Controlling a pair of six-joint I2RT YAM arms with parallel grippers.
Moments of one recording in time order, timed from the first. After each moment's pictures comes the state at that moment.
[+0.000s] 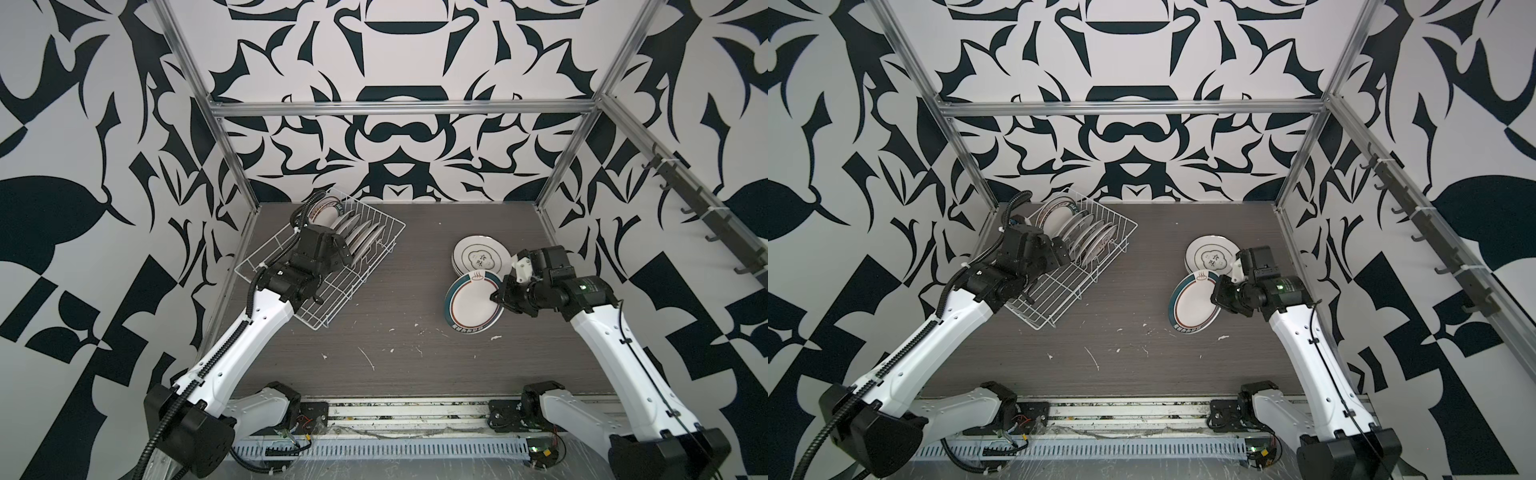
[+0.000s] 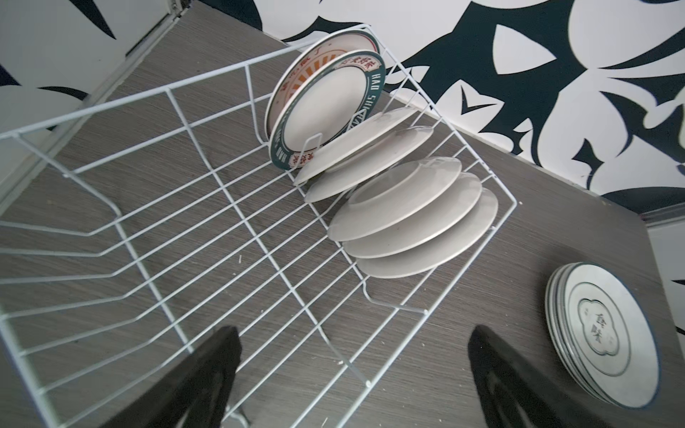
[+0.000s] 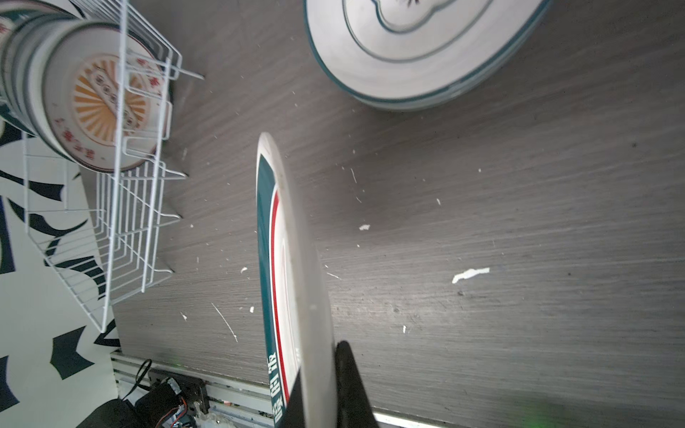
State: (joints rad) left arm -0.48 1.17 1.13 -0.67 -0.35 -0.66; right arm 0.15 1.03 1.01 -1.07 -0.33 0.55
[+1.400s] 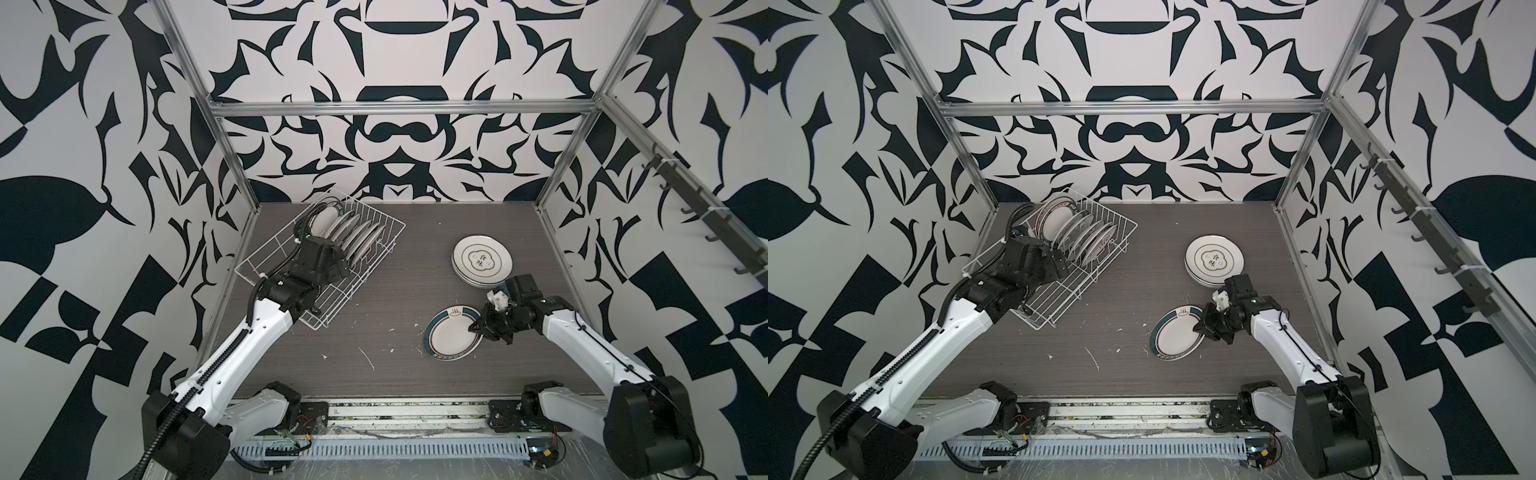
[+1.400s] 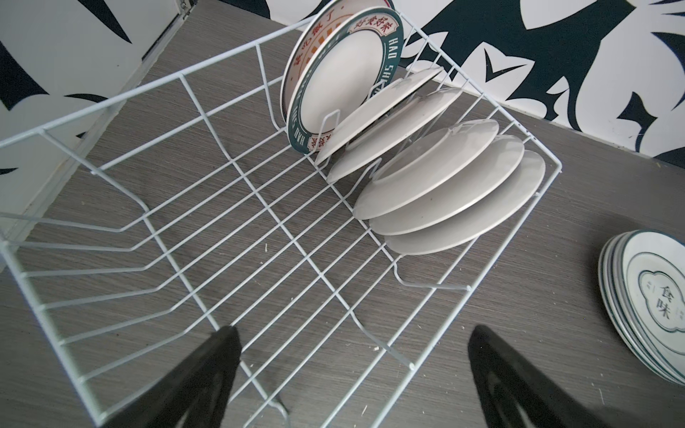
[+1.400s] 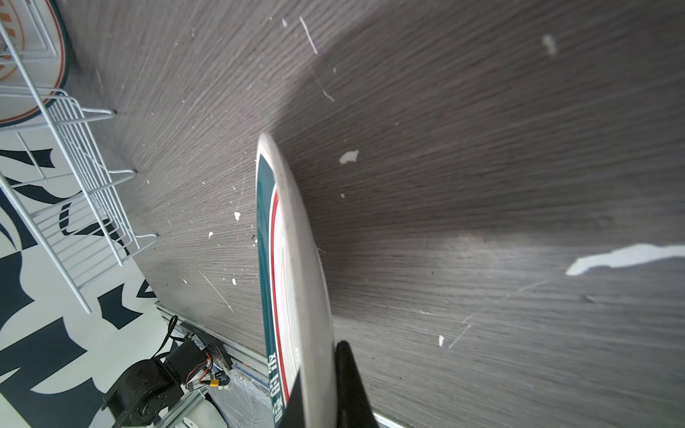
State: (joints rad) left arm -0.48 1.12 1.02 -0.64 -0.37 -0.59; right arm 0.15 1.13 0.62 -0.73 -0.59 0.66
